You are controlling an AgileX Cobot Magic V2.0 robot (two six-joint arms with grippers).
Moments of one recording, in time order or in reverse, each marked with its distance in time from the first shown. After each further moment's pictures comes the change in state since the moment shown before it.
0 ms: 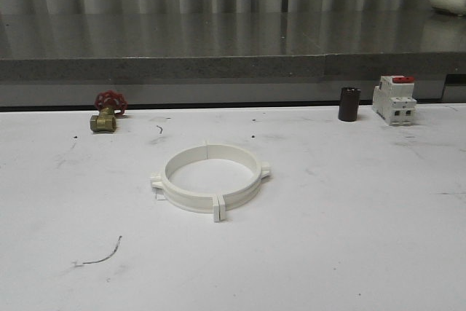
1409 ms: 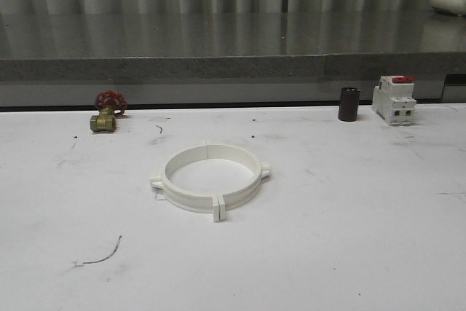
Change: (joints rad) left arm 0.179 -0.381 0.476 -0.054 -0.428 0.000; right arm 0.000 0.000 0.000 0.000 0.000 -0.002
